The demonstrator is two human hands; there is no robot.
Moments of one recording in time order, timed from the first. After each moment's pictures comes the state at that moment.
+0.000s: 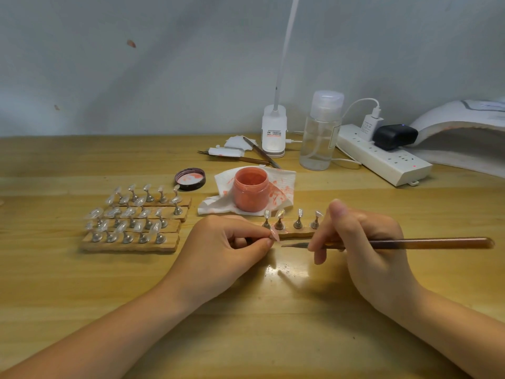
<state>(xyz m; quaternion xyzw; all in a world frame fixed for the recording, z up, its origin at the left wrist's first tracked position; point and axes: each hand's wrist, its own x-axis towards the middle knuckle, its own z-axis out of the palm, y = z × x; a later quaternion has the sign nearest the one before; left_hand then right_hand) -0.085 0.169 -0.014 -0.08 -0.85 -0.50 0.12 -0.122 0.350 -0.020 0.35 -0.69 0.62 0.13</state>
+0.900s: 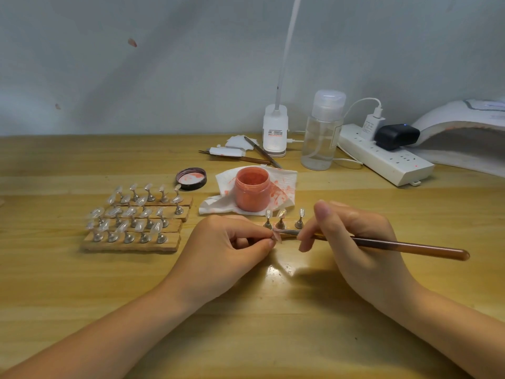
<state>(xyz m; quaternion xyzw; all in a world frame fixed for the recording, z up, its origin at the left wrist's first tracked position) -0.084 0.169 -0.014 -0.08 -0.85 -0.50 0.11 -0.125 0.347 -0.018 0.35 -0.74 0.56 0.15</state>
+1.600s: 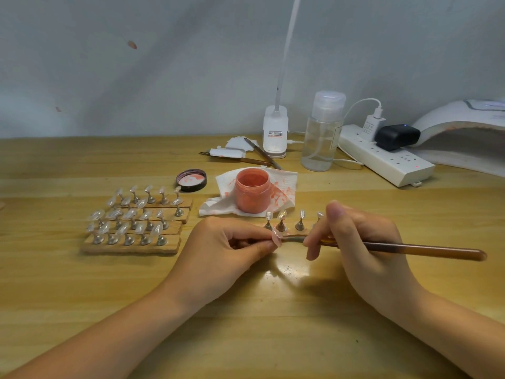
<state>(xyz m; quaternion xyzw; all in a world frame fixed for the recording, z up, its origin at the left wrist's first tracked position) -0.084 0.170 -0.012 -0.08 -0.83 -0.54 0.10 -0.124 0.350 -0.020 0.35 -0.72 0.58 0.15</state>
